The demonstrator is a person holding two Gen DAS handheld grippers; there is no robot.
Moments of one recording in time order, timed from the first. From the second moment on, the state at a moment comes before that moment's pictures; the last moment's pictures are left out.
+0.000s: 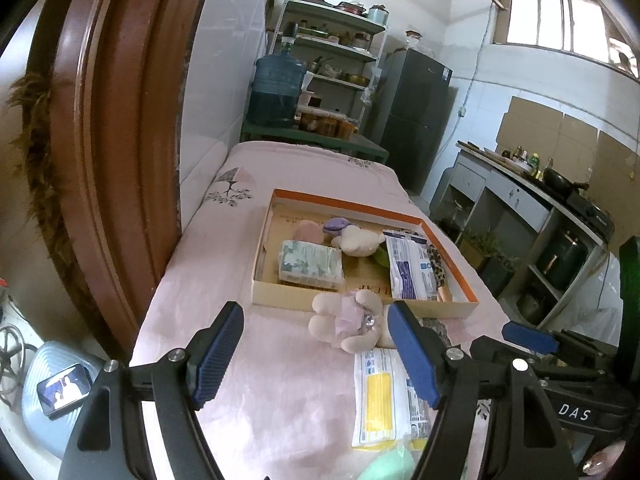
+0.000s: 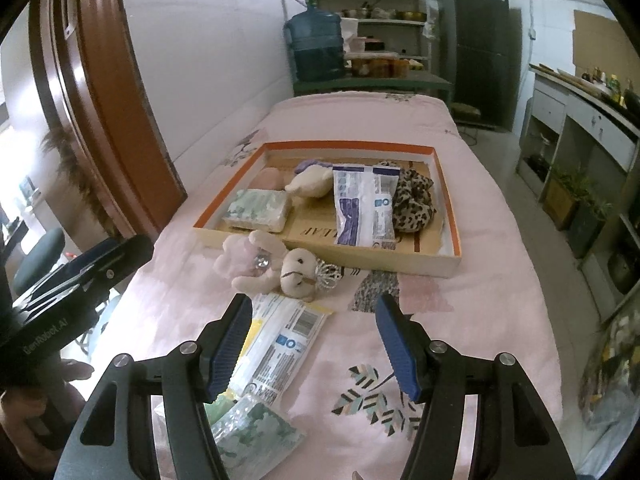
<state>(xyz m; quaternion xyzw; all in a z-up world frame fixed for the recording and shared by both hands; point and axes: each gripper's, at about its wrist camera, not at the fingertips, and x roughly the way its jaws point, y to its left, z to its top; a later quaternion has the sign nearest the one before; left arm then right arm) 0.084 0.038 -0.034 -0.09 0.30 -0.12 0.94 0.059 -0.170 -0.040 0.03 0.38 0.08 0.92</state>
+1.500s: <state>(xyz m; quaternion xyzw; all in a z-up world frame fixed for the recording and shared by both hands) 0.025 0.060 -0.072 -0.10 0.31 -0.15 0.94 0.012 -0.145 -0.117 0.19 0.48 0.07 0.85</state>
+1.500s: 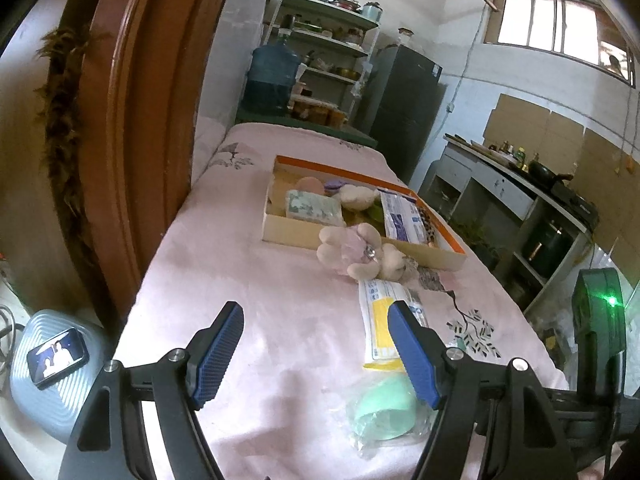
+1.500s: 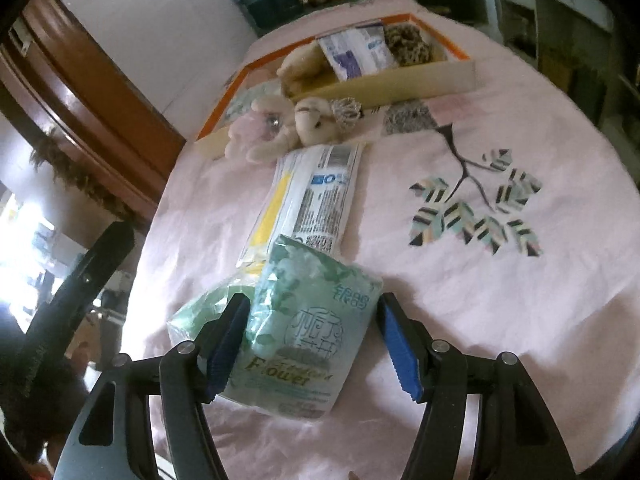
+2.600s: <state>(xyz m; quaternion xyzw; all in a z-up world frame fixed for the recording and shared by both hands) 0.017 -0.007 -0.121 -0.02 0.39 -0.26 0.88 0.008 -0.189 -0.097 0.18 0.43 0.05 0.89</state>
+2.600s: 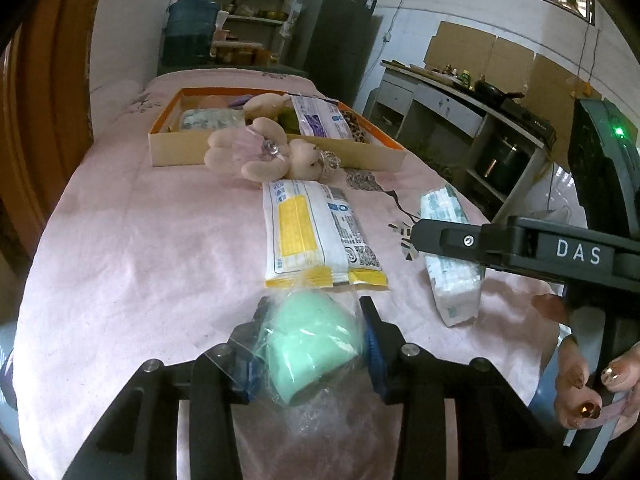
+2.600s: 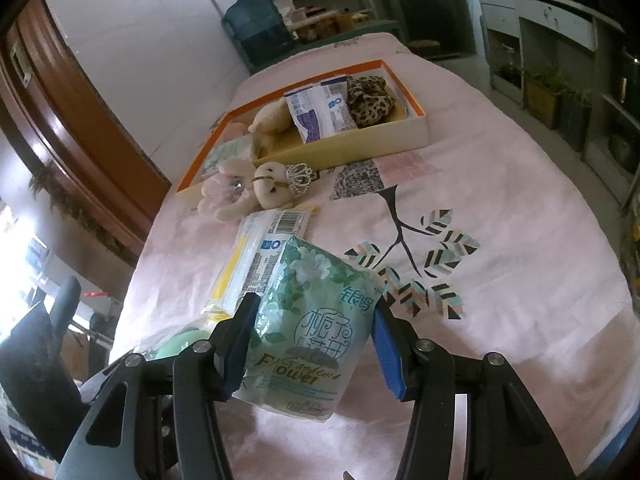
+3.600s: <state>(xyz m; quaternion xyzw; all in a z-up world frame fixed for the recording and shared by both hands) 0.044 -0.006 -0.076 -0.06 0.34 -0.22 0.91 0.035 -0.193 -0.080 0.13 0.40 0.05 0.90</state>
